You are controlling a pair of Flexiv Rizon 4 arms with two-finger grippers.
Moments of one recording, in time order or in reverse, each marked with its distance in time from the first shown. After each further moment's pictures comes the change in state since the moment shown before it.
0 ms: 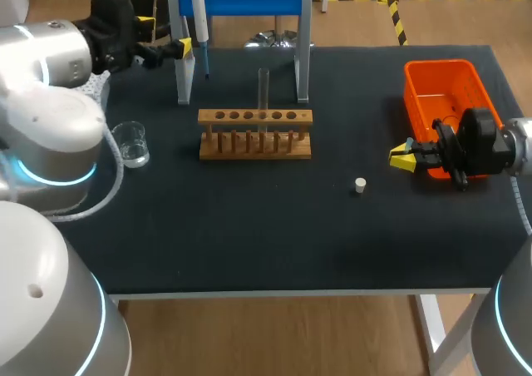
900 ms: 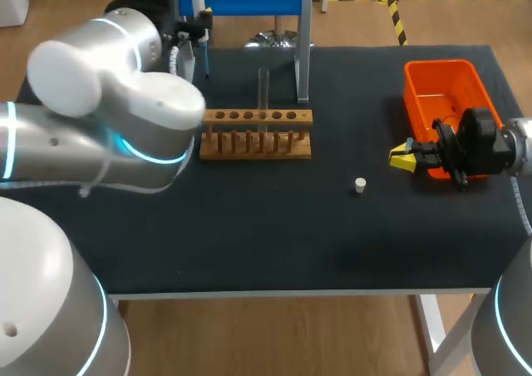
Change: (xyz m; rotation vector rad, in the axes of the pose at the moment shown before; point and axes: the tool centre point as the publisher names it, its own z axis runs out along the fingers) left arm -0.024 -0.023 0.069 0.033 -0.345 -0.123; right arm 0.000 0.000 0.000 0.000 0.000 0.000
